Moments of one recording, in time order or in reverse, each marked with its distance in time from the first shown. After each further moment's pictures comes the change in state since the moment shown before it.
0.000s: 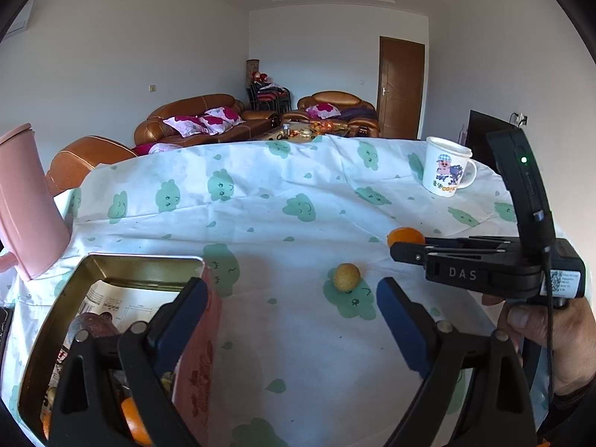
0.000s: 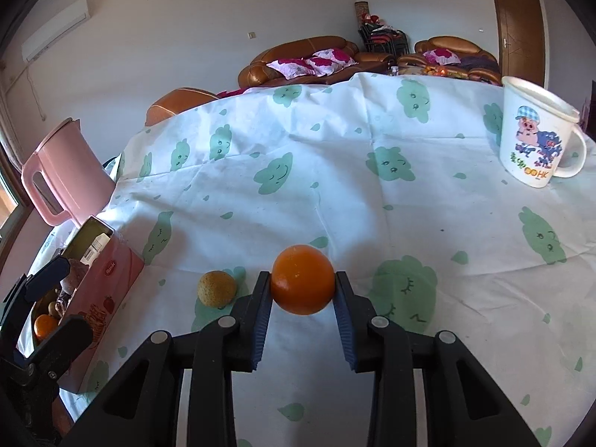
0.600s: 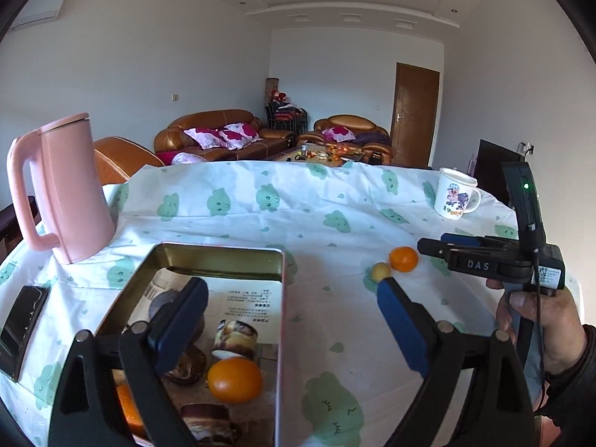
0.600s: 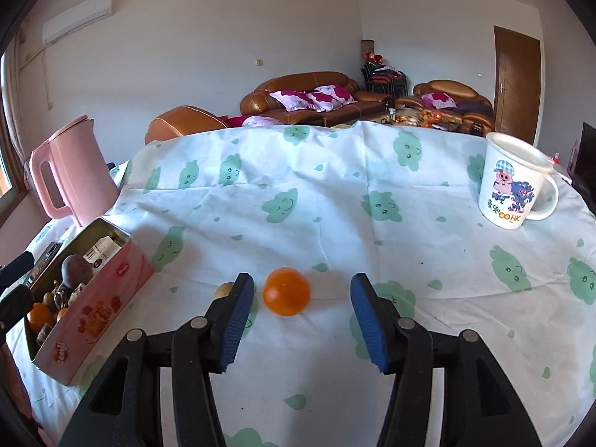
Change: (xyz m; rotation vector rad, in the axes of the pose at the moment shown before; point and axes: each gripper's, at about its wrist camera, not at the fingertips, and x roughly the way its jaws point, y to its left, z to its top) left arm -0.061 0.049 -0.017 -0.059 -0.090 0.044; right arm -0.013 0.015 0.002 -0.066 -0.083 -0.012
